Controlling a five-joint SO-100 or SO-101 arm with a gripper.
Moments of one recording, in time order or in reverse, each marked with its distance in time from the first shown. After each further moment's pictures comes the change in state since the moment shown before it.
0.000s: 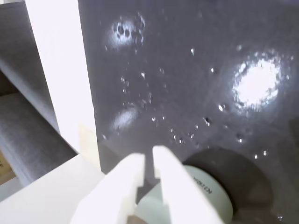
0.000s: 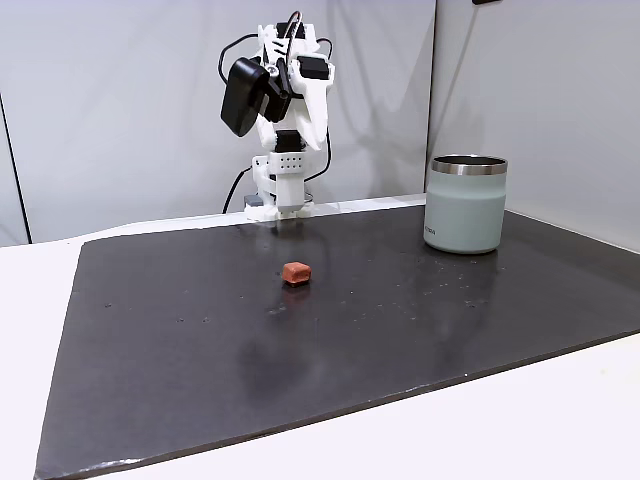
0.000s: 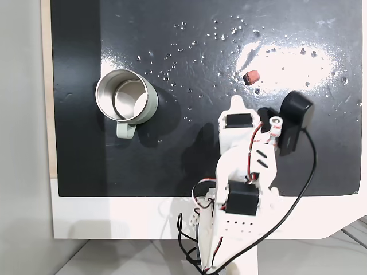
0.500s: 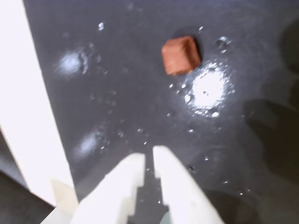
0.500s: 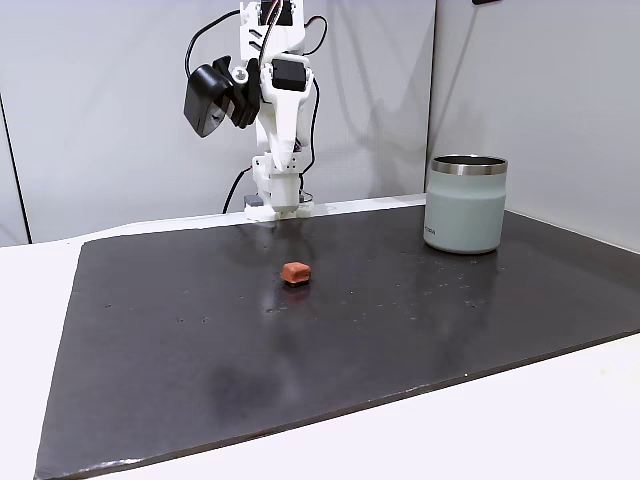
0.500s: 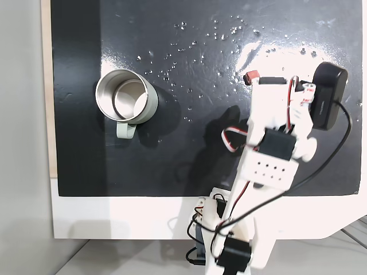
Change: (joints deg) arm 8.8 -34.6 -27.9 9.1 -5.9
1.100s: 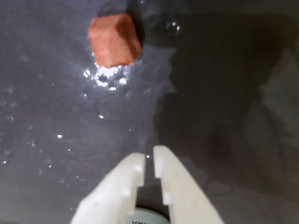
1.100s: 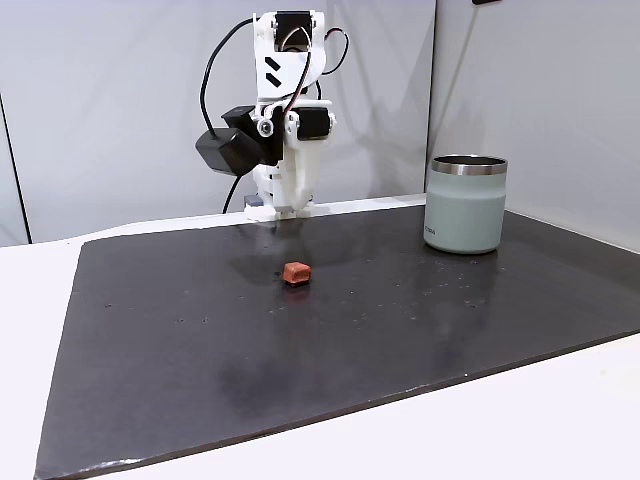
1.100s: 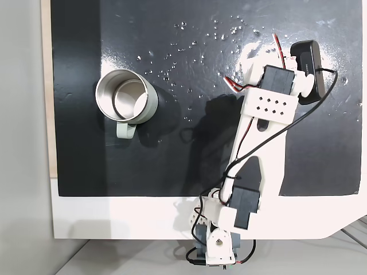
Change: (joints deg) arm -3.5 -30.0 -27.5 19.8 -7.3
